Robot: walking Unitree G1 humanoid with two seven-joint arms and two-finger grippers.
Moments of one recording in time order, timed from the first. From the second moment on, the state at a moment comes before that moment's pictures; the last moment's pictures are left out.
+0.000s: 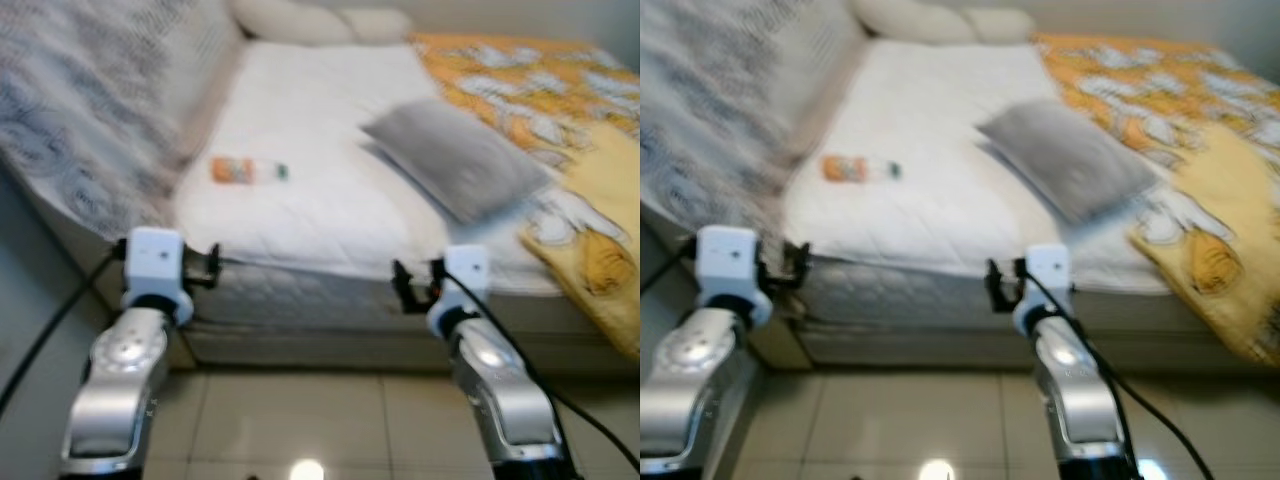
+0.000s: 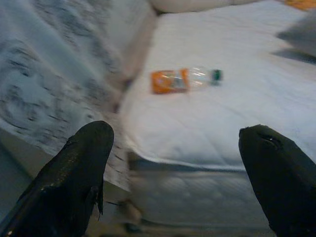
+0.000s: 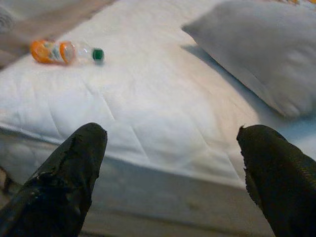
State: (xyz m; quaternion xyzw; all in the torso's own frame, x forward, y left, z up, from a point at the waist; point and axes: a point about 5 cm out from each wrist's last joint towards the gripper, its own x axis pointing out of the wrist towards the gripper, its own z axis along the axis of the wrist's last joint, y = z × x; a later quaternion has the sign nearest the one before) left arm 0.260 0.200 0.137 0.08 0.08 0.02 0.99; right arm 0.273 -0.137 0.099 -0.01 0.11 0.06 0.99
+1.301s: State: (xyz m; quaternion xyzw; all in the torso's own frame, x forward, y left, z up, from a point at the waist) left arm 0.264 0.196 0.133 0.07 0.09 0.00 0.99; right arm 0.283 -0.140 0.104 -0.01 0.11 0.05 0.99
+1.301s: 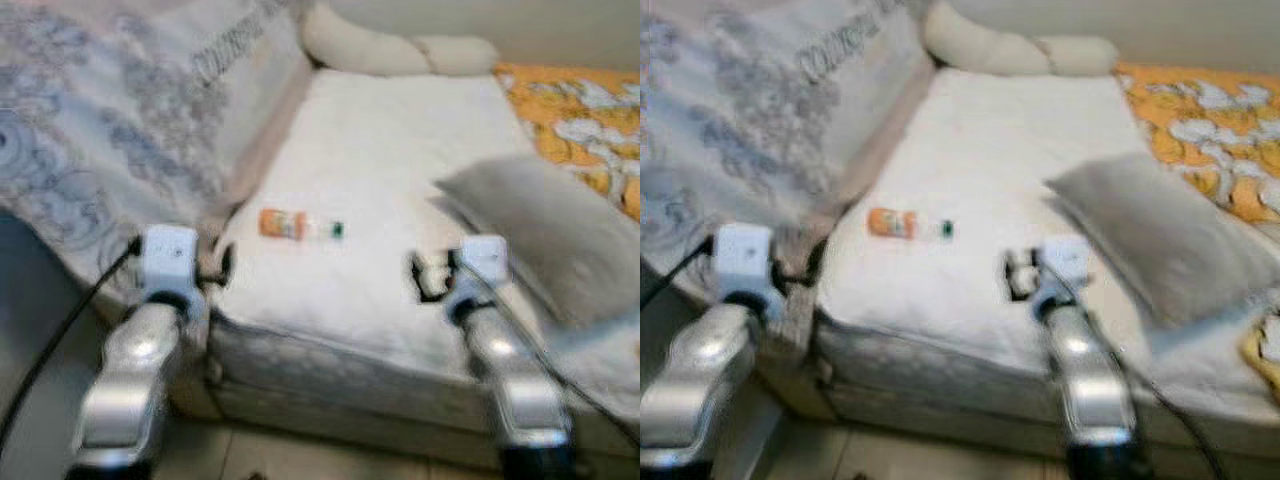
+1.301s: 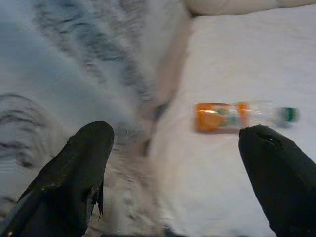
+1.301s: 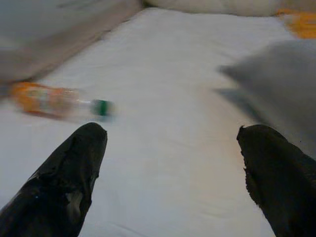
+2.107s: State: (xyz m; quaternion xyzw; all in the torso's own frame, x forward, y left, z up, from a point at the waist) left arm 0.267 0.179 0.131 0.07 0.09 -0.02 0.99; right arm 0.281 -0.163 0.101 -0.03 0.12 0.02 0.99
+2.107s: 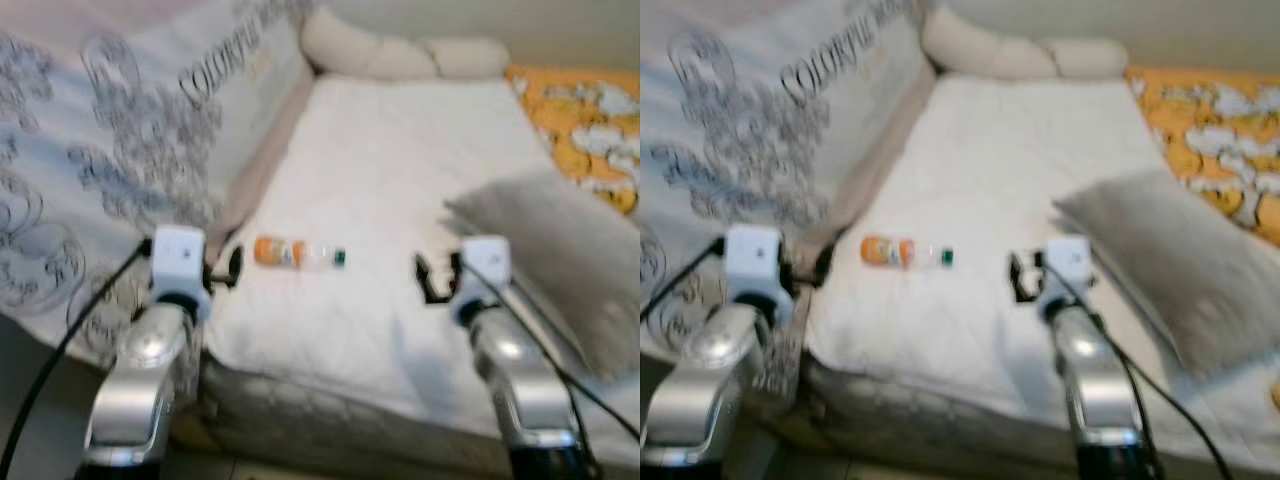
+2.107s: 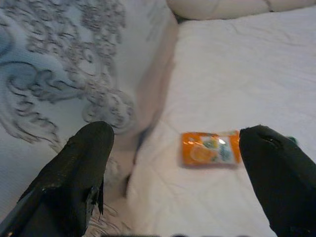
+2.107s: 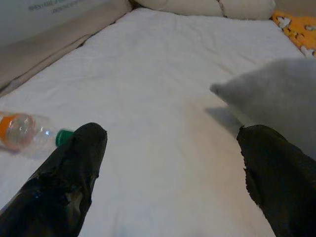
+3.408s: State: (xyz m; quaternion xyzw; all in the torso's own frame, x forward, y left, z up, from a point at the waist) left arm 0.244 0.170 0.137 0.14 0.12 -0.17 0.97; right arm 0.370 -0.102 0.103 -0.17 0.18 0.25 0.94
